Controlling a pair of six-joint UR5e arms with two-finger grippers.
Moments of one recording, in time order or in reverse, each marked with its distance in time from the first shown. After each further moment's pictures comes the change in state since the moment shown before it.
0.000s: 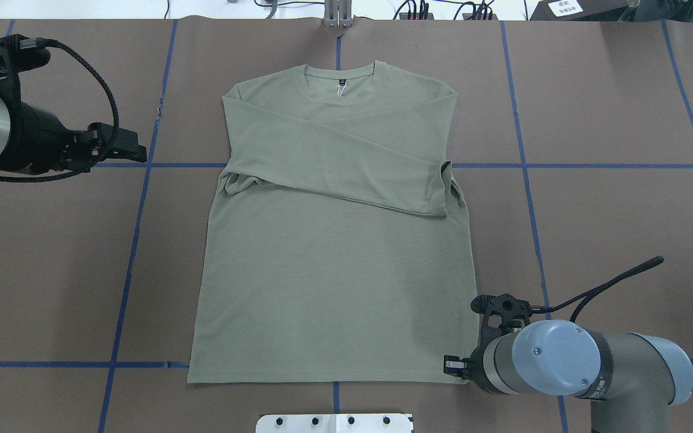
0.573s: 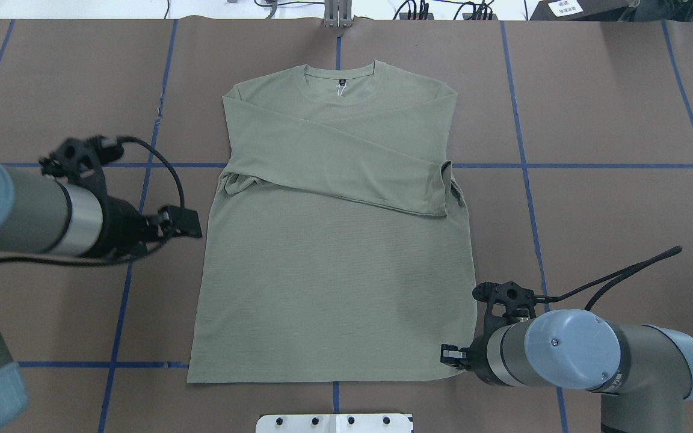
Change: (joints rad) left arm 0.318 0.016 0.002 -0.004 0.149 -0.326; right arm 0.035 0.000 0.056 0.002 -0.001 0.003
